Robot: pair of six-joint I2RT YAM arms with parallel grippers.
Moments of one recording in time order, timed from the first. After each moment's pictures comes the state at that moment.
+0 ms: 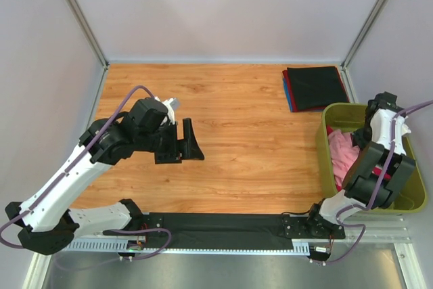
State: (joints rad) left arm -0.82 1.08 1.45 -1.22 0.16 -0.87; right arm -0.53 1.57 1.23 -0.99 0.31 0.77
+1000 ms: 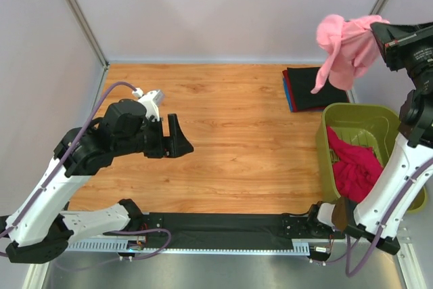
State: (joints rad) left arm -0.82 1.00 1.51 -1.19 0.05 -0.74; right arm -0.47 1.30 2.18 -0.90 -0.44 1.02
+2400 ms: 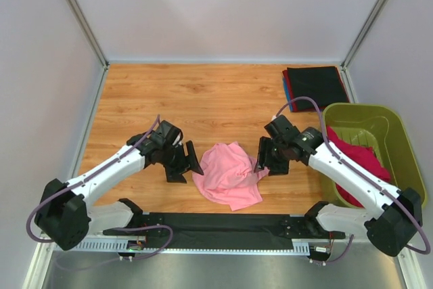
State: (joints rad) left arm -0.59 1.16 0.77 -0.76 0.34 -0.93; right arm 0.67 1.16 0.99 -1.02 -0.07 0.82
